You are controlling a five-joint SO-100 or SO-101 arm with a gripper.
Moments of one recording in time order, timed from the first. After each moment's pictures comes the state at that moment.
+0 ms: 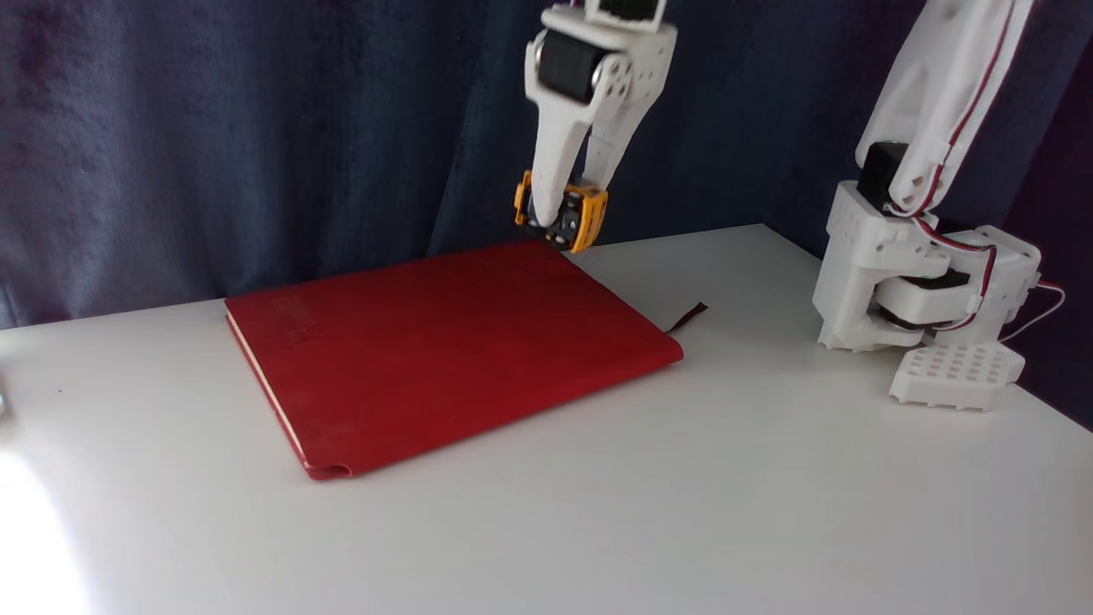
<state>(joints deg) 23.2 95.4 90.6 88.2 -51.3</state>
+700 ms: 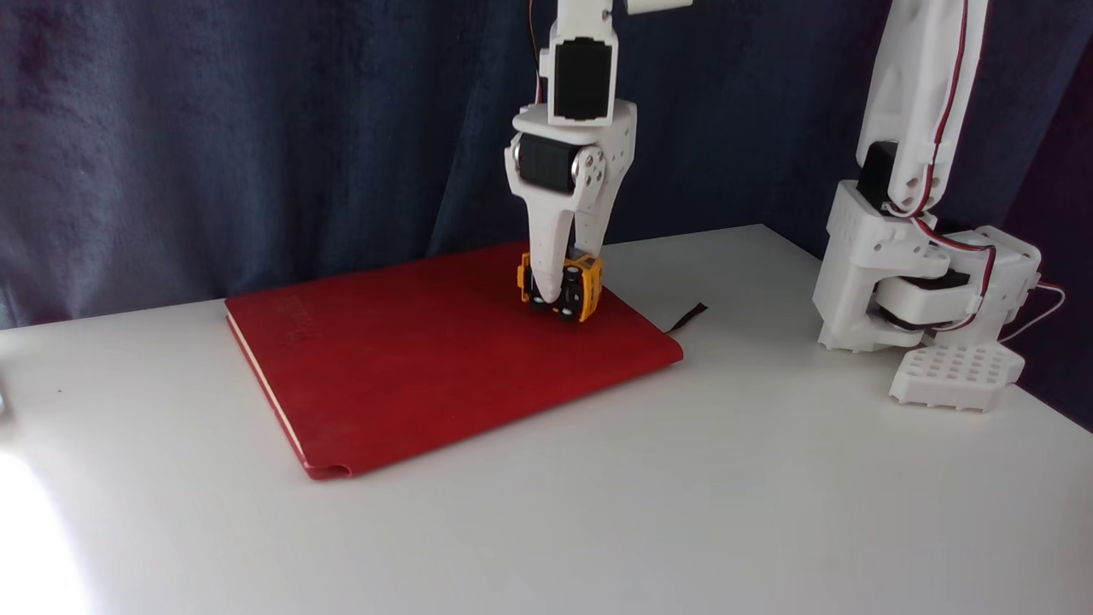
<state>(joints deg) 24.2 83.3 93.6 82.1 -57.8</state>
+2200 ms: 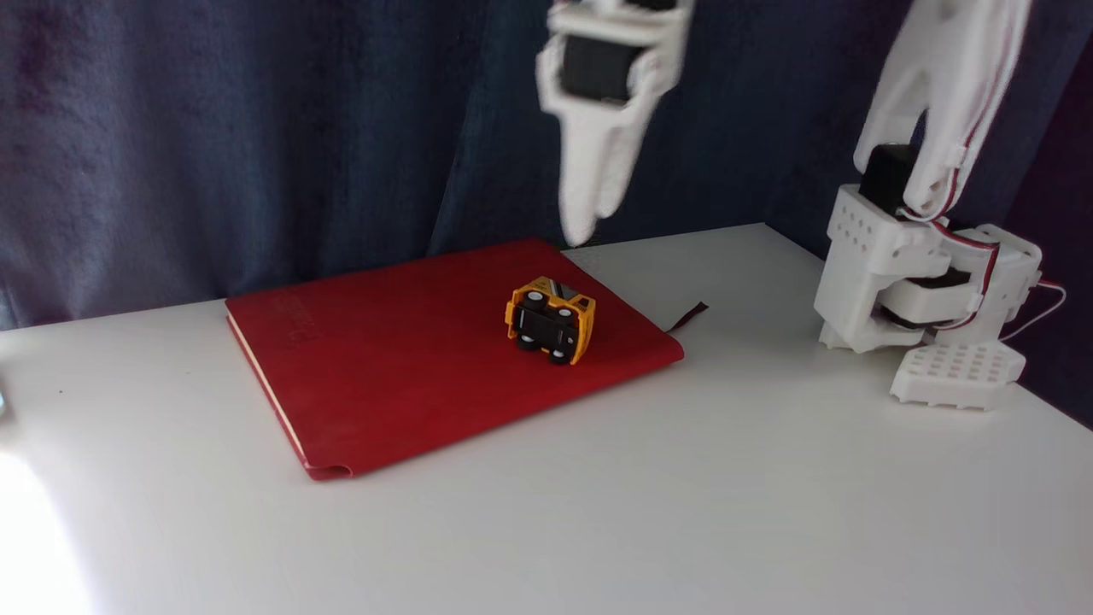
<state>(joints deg) 9.8 101.1 87.3 97.4 -55.0</state>
